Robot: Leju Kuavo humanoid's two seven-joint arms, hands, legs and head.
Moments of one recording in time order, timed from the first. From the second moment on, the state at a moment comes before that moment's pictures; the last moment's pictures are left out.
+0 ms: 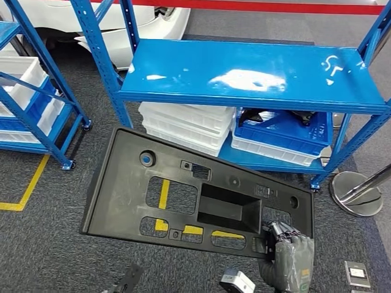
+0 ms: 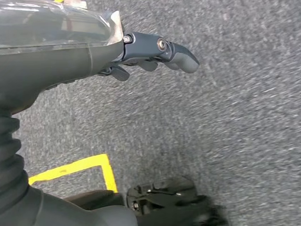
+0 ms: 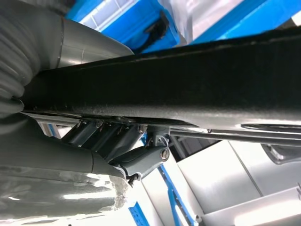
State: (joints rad) left arm -0.08 -0.24 0.94 -0.21 -1.26 0.25 -0.34; right arm 0.18 -0.16 0.62 -1.72 1.21 -0.68 0.00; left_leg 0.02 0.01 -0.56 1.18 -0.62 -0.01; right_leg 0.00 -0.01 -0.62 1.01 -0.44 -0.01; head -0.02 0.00
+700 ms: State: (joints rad) left arm -0.08 -0.24 0.94 -0.21 -1.26 0.25 -0.35; right arm 0.20 -0.15 0.58 -1.74 1.05 -0.69 -0.06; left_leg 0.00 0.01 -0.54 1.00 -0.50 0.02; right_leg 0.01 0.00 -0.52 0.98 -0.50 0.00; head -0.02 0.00
